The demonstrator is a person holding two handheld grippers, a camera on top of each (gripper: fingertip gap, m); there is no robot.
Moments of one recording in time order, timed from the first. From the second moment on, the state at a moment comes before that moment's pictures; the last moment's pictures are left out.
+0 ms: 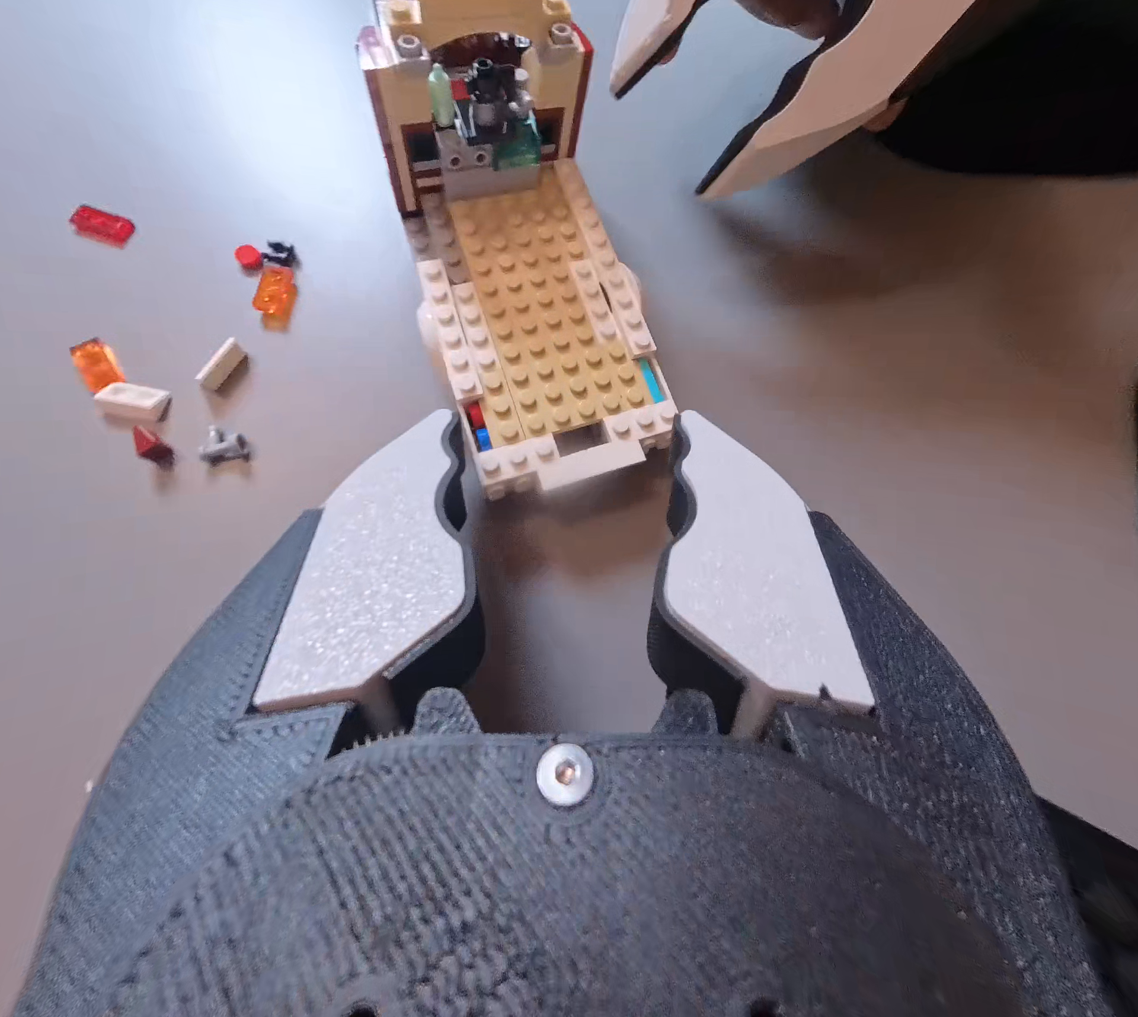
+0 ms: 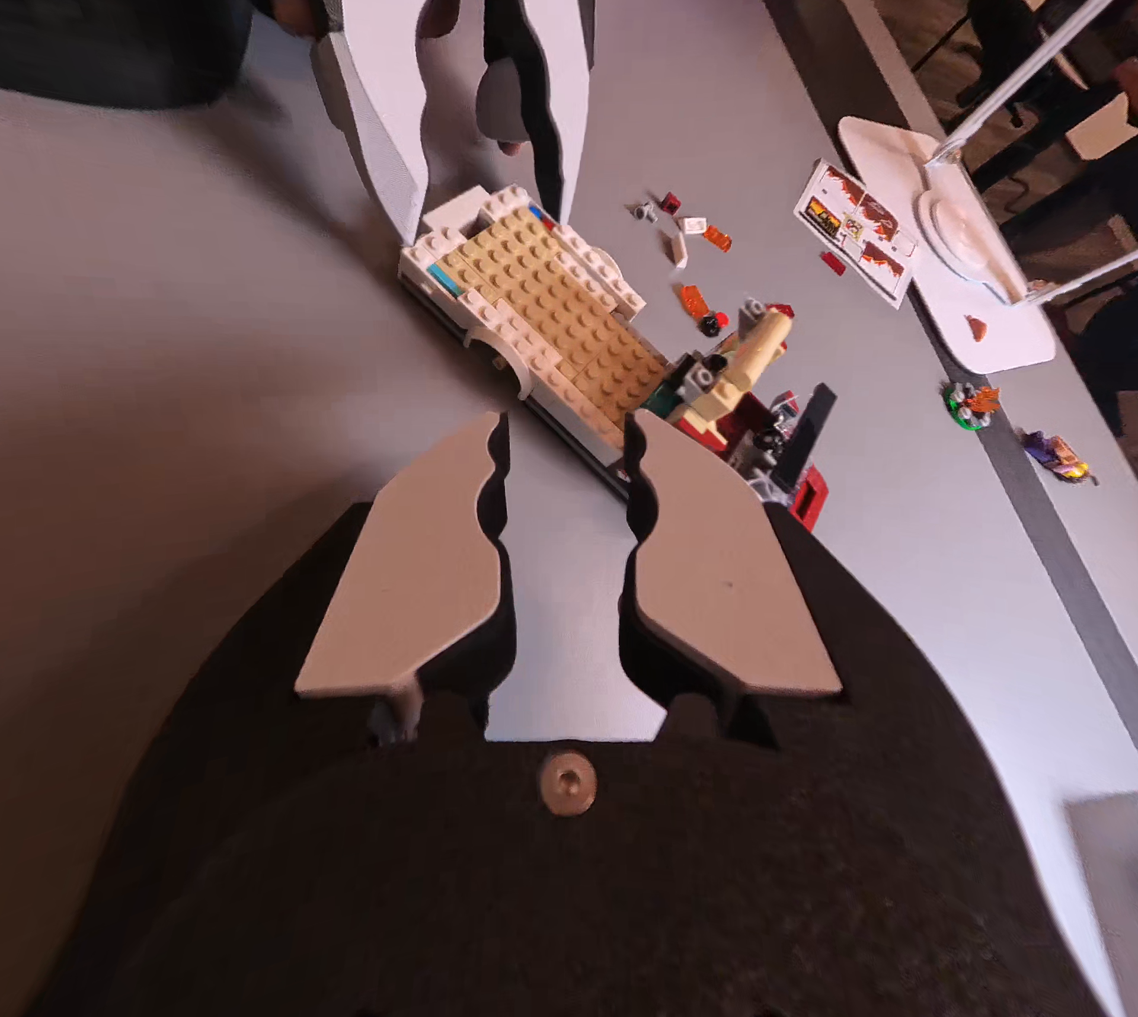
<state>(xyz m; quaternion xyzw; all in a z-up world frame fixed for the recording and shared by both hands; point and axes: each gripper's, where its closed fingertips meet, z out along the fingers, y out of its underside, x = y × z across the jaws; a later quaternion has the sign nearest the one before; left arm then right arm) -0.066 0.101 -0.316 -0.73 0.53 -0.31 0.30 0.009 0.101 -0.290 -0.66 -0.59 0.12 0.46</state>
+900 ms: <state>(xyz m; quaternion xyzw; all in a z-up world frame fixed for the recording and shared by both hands) -0.077 0.213 -0.331 -0.74 0.57 -0.15 0.33 0.004 0.099 -0.284 -0.65 -0.56 0.18 0.47</state>
